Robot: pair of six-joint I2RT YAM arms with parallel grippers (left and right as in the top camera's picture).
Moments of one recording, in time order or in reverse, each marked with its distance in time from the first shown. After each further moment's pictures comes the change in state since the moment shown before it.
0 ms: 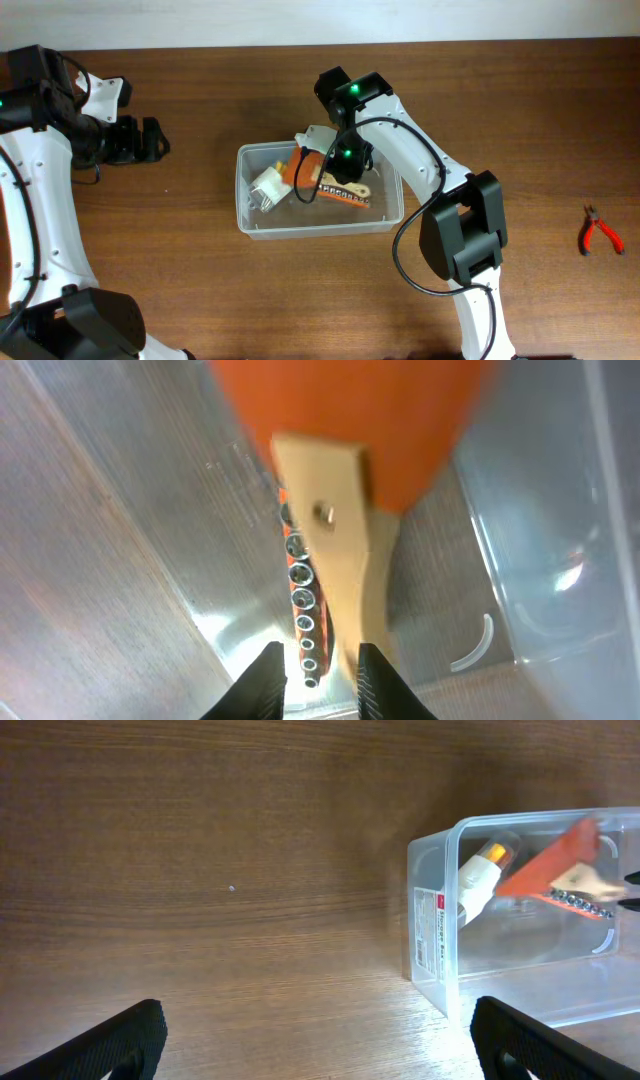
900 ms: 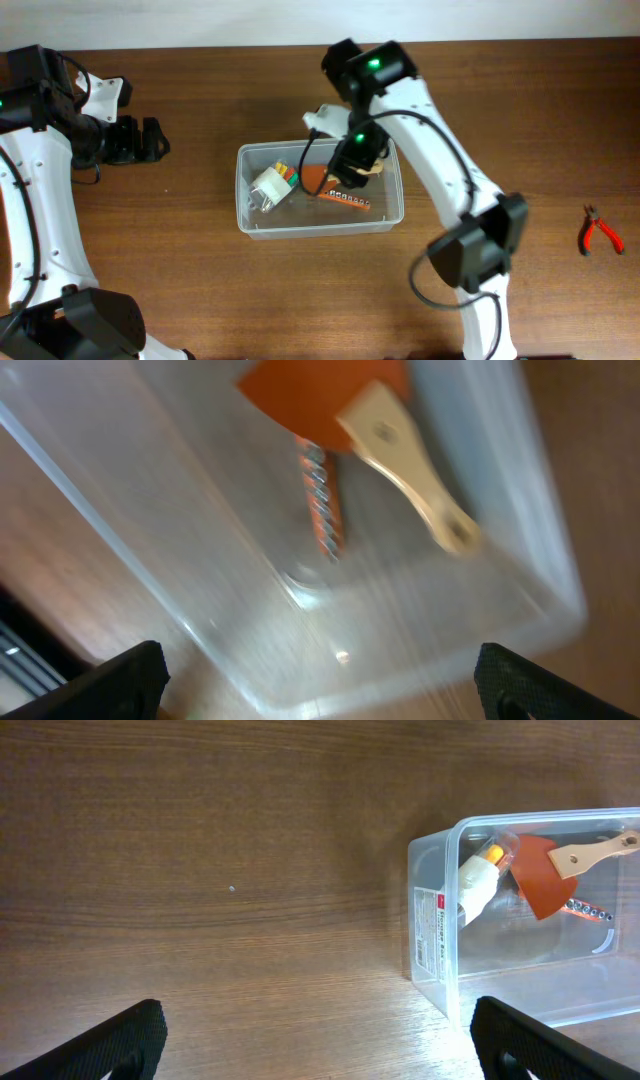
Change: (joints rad) left arm 0.000 0.000 0.000 0.000 0.000 0.000; right arm -0.005 -0.077 0.278 -0.328 0.087 0.106
